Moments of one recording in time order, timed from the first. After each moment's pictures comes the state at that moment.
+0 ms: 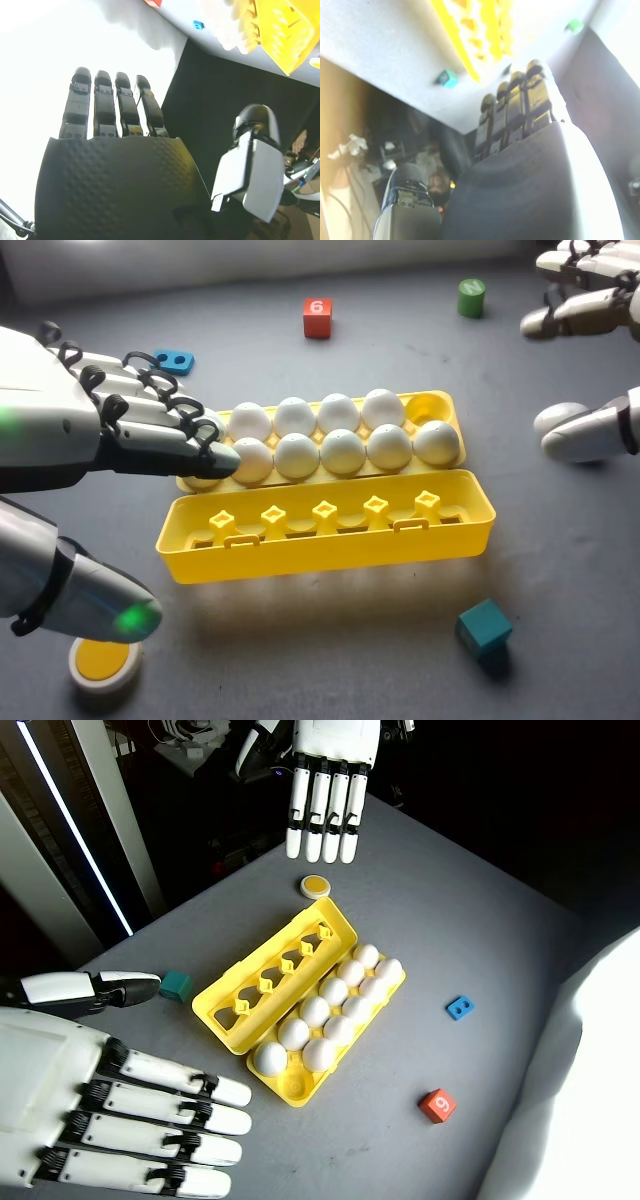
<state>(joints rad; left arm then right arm) -0.12 -0.48 0.72 2.74 -0.83 -1.55 -0.52 -0.83 1.04 0.16 0.53 -1.13</state>
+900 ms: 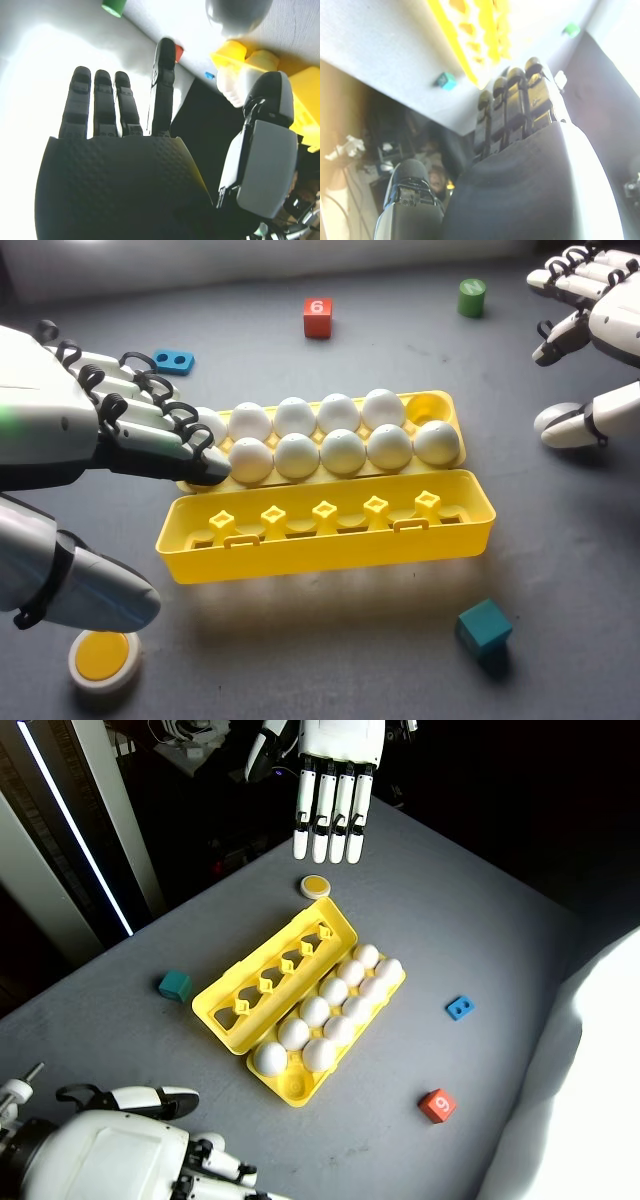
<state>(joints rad) -0.12 -0.48 0.72 2.74 -0.83 -1.55 -0.60 -1.11 1.39 0.22 0.58 -1.25</state>
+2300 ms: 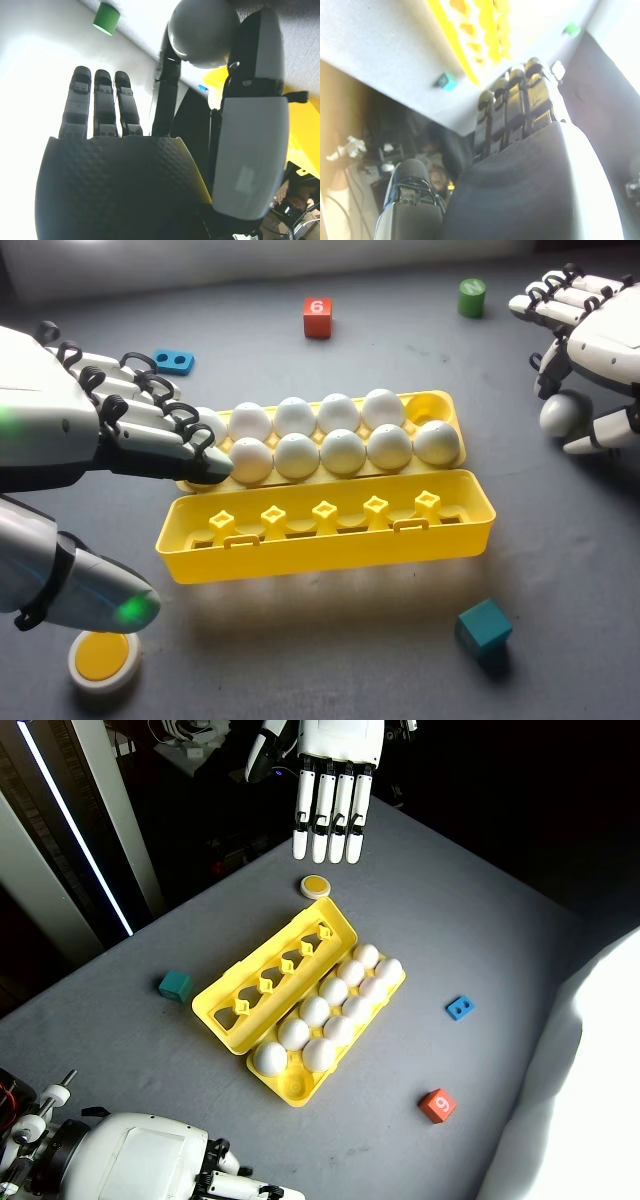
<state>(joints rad) -0.12 -0.48 0.72 2.75 -0.83 -1.55 -0.64 -1.18 1.44 0.22 0.60 -1.27</state>
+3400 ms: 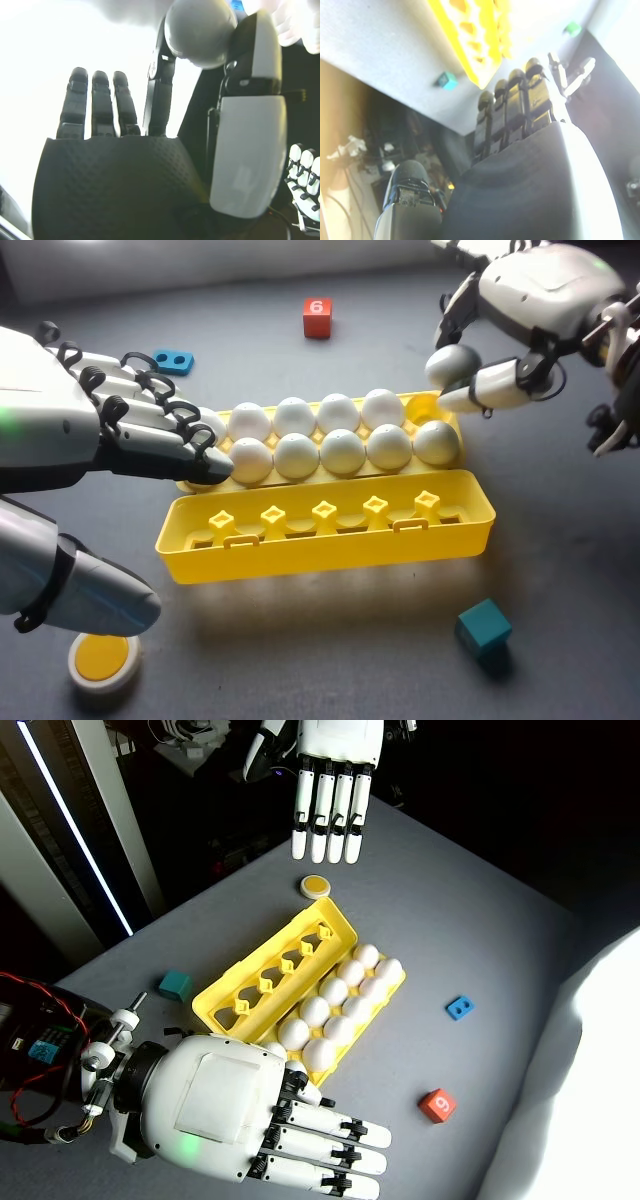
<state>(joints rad) -0.12 -0.48 0.72 2.75 -0.83 -1.55 -0.48 -1.28 1.35 0.43 0.66 -1.21</state>
